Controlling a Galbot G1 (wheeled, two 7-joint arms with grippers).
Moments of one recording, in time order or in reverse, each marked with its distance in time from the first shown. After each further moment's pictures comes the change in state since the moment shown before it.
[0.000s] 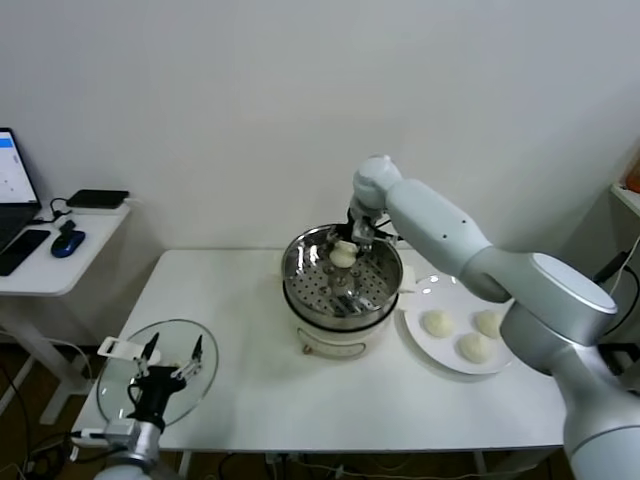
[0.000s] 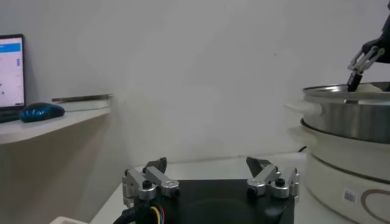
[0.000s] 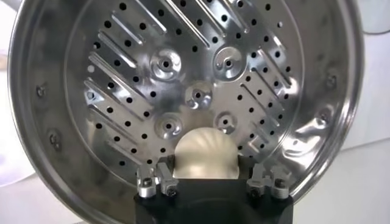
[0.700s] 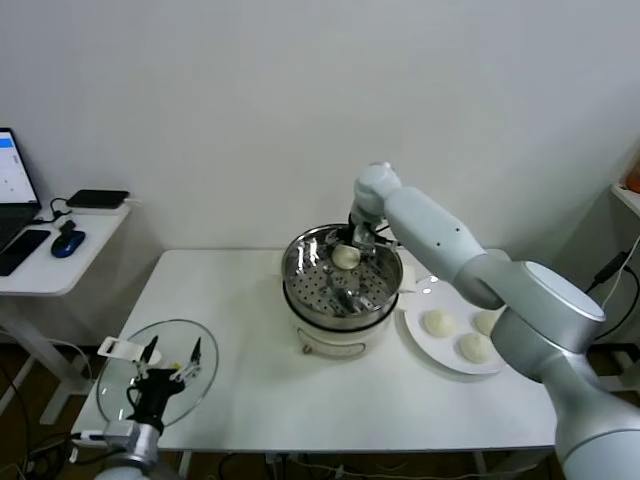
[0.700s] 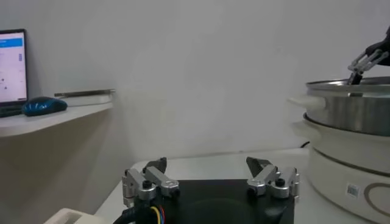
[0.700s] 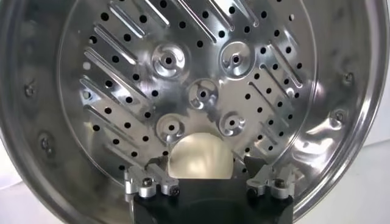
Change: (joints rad) left arm 0.002 0.003 -0.006 0.016 -0.006 -0.003 -0.002; right arm -0.011 0.002 0.021 -0.014 -0.037 0.007 0.023
